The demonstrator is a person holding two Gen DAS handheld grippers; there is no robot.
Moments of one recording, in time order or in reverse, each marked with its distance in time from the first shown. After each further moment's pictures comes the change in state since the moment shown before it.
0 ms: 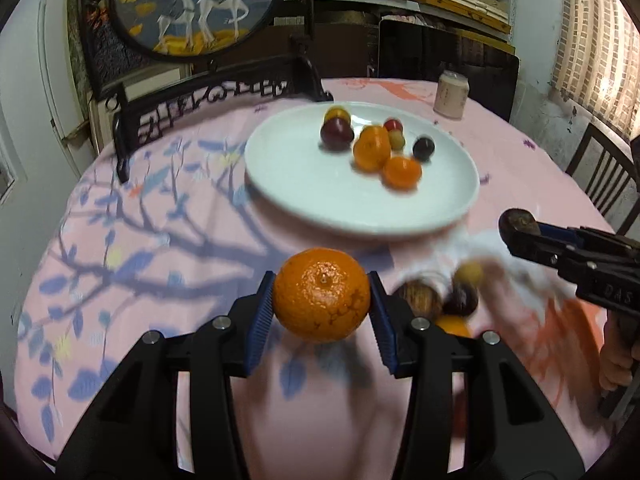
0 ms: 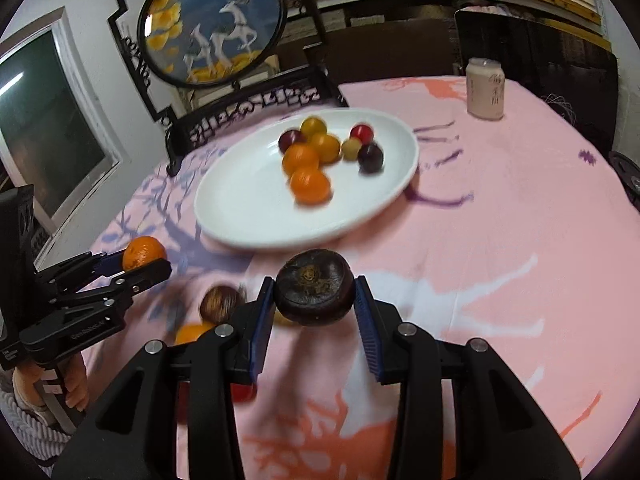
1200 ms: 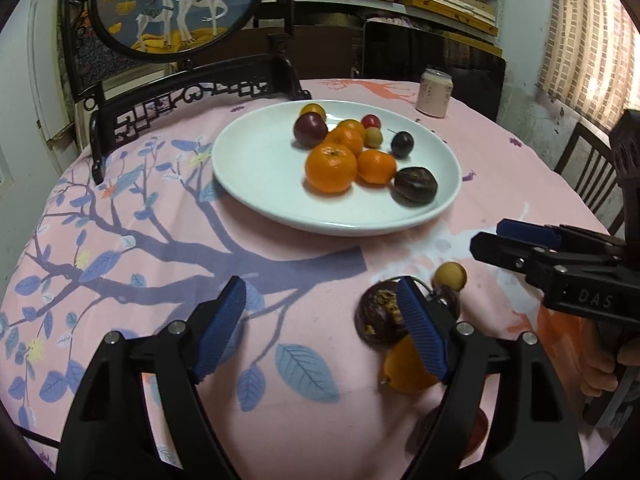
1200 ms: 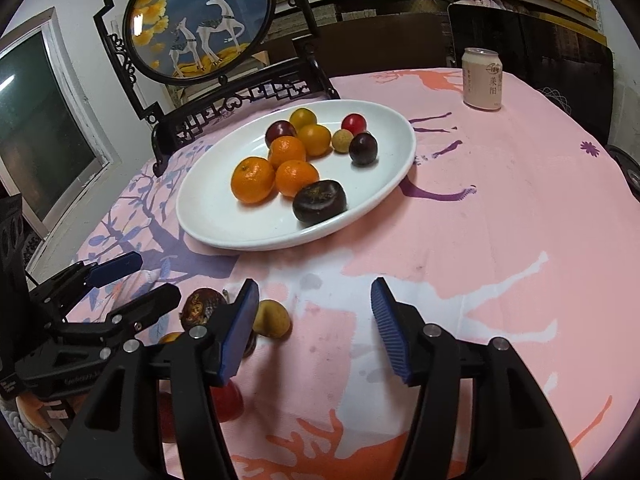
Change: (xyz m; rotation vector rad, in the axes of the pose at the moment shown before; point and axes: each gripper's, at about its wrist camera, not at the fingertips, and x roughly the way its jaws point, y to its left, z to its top) left arm 0.010 -0.014 -0.019 0.022 -0.007 -0.066; right arm 0.019 -0.006 -0.012 0.016 0.024 -0.029
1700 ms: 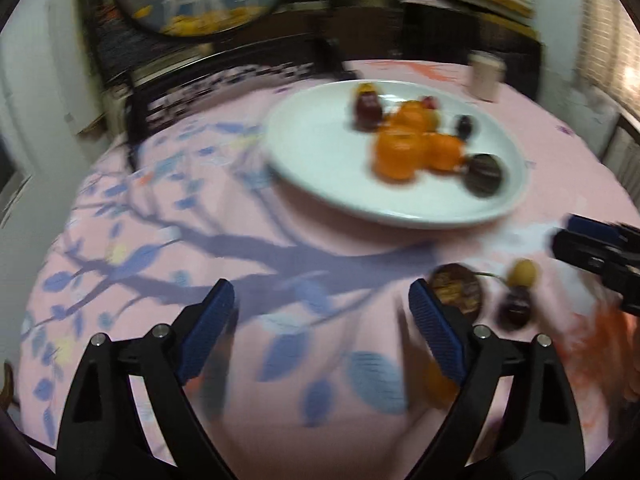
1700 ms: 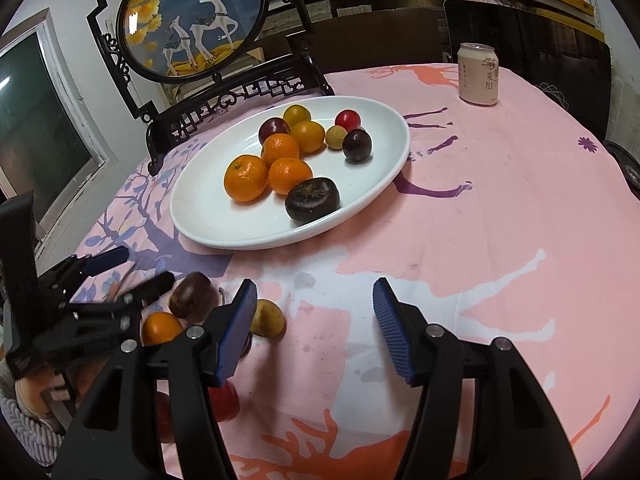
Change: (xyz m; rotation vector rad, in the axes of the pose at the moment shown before) left arm 0.020 0.031 0.004 -0.054 0.071 0.196; right arm 0.000 -0.002 0.002 0.009 0.006 -0.001
